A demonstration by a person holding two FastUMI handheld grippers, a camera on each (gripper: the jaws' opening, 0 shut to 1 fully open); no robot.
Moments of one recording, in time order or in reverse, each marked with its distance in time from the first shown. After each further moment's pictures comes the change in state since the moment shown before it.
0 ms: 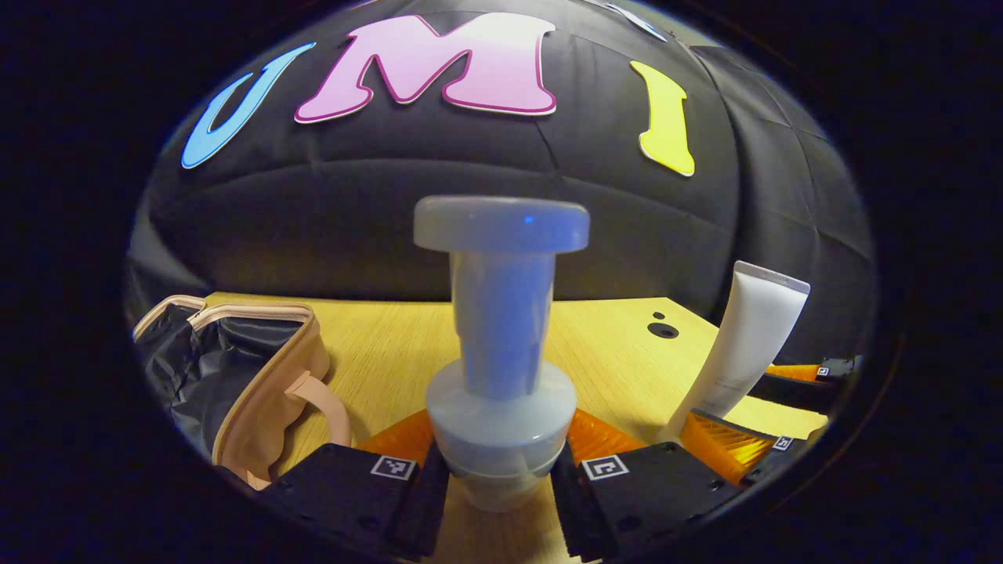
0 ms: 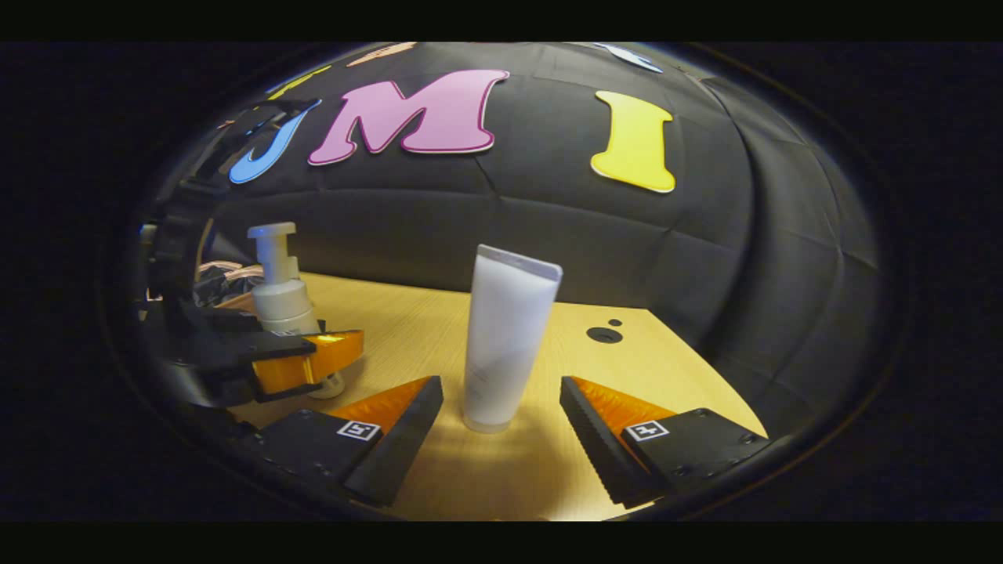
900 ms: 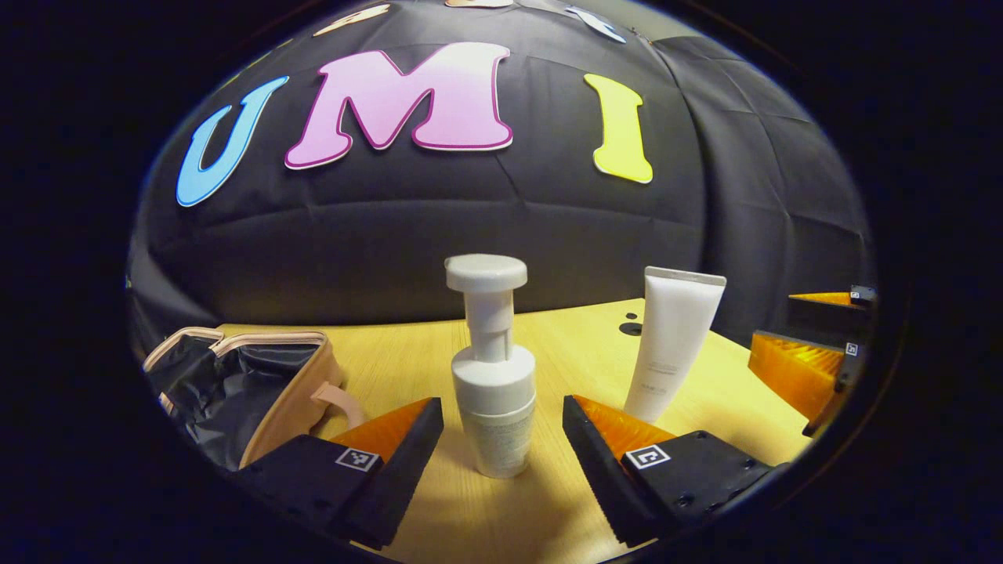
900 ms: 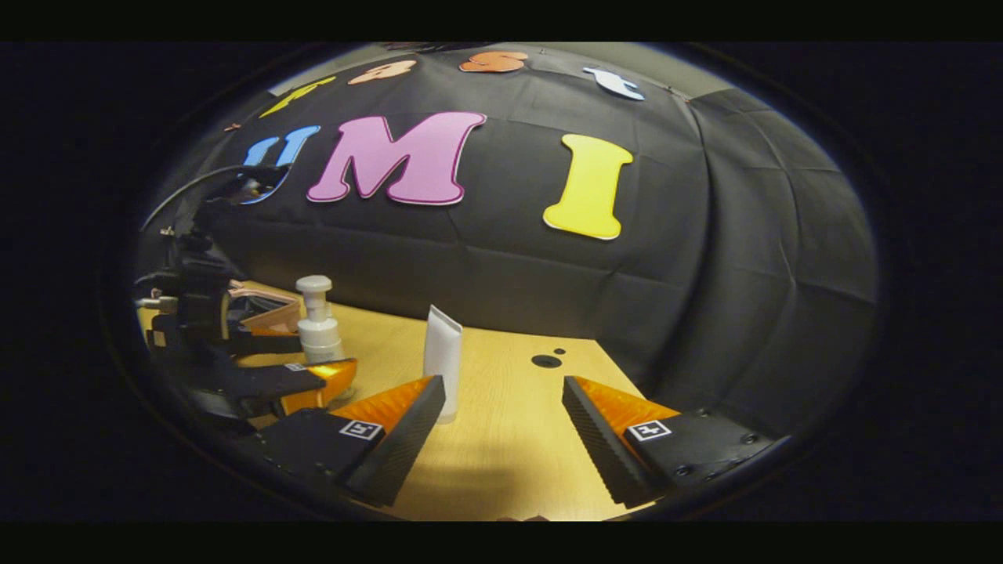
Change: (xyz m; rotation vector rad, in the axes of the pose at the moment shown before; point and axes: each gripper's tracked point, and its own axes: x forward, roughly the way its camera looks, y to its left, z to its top) left arm -0.027 -0.028 0.002 0.109 -0.045 -0.005; right arm -0.084 -0.052 0.039 -0.028 -0.109 -0.088
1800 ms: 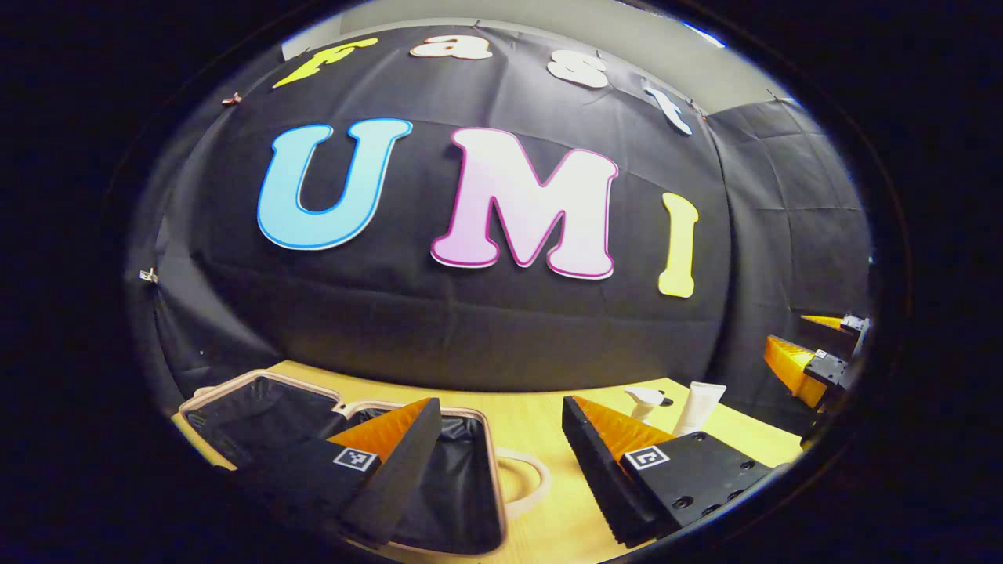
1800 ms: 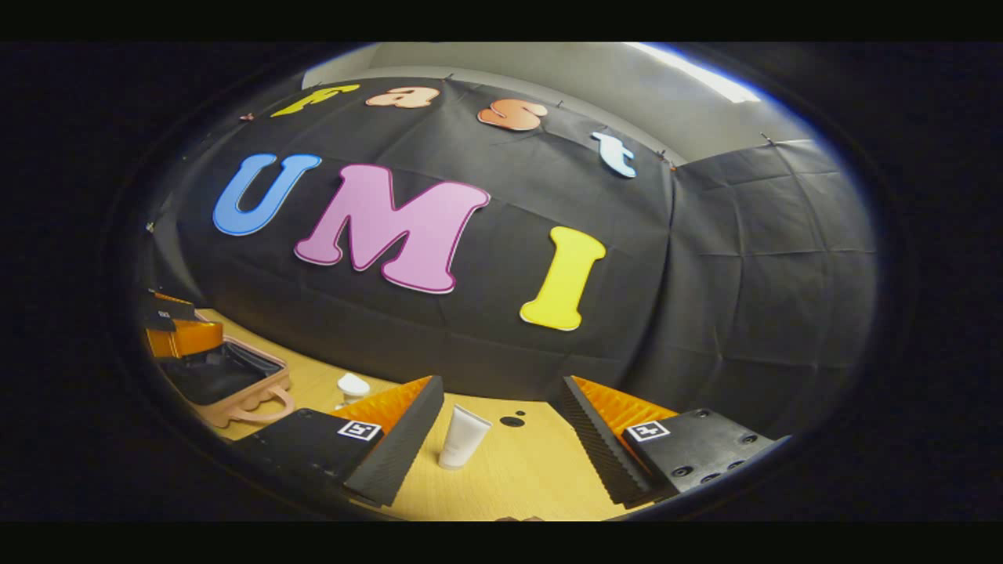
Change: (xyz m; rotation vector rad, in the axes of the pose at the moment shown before) left arm -0.141 0.142 0.093 -0.094 -0.234 0.009; right arm -0.054 0.045 0.133 -0.096 -0.258 -0.217
